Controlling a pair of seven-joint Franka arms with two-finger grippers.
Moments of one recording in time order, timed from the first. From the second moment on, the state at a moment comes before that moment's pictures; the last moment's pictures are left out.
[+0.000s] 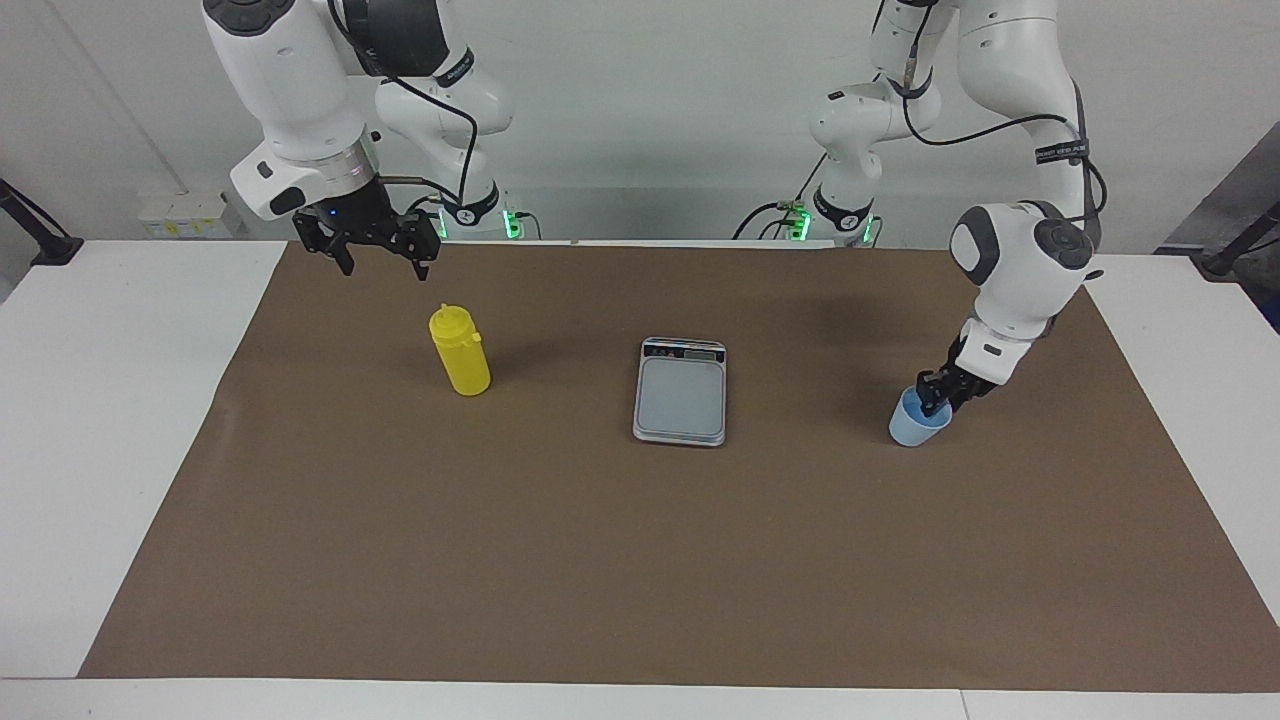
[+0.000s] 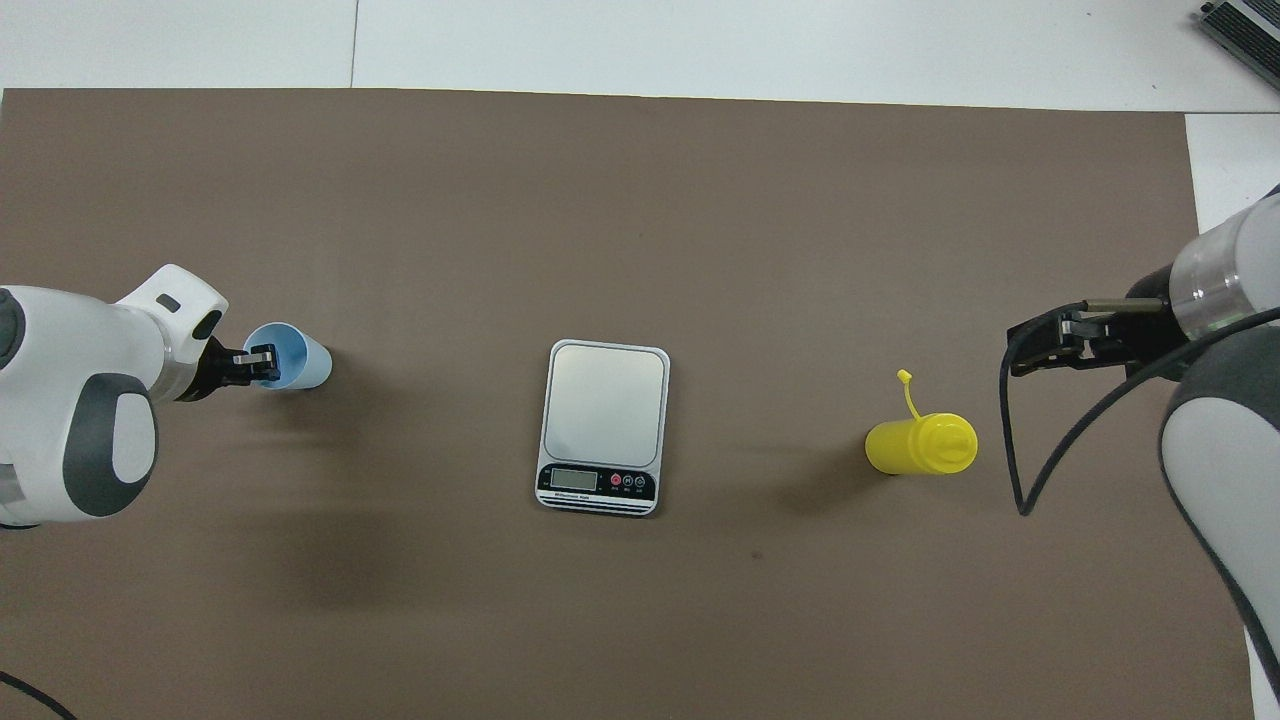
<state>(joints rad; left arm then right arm) 0.19 0.10 -0.20 -2.22 -0.04 2.38 -0.10 0.01 -0.01 0.08 -1.63 -0.02 1.53 0.16</state>
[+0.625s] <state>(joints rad) 0.18 0.09 -0.21 -2.04 -0.04 2.21 -0.10 0.01 -0.01 0.08 -1.63 -0.02 1.53 0.16</state>
